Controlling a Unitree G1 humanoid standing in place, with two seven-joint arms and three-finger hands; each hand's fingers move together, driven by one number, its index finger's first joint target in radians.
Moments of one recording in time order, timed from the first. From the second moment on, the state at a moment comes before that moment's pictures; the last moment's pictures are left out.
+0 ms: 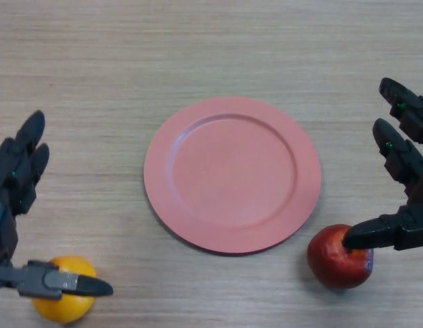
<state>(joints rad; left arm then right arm) 0.23 0.18 0.30 -0.43 -0.05 0.01 -0.33 -0.05 -0.28 -0.19 -0.61 0.40 0.71 0.19</state>
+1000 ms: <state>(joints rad) 0.29 0.17 0.30 0.10 0.10 -0.43 -0.26 -0.05 -0.28 -0.18 -0.63 0.38 0.70 0.17</state>
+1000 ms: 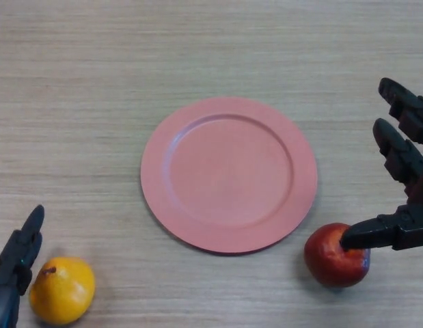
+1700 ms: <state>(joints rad) 0.27 0.21 0.27 0.17 0.34 -0.55 -0.06 -0.03 -0.28 -0.22 -0.64 0.36 0.69 0.18</state>
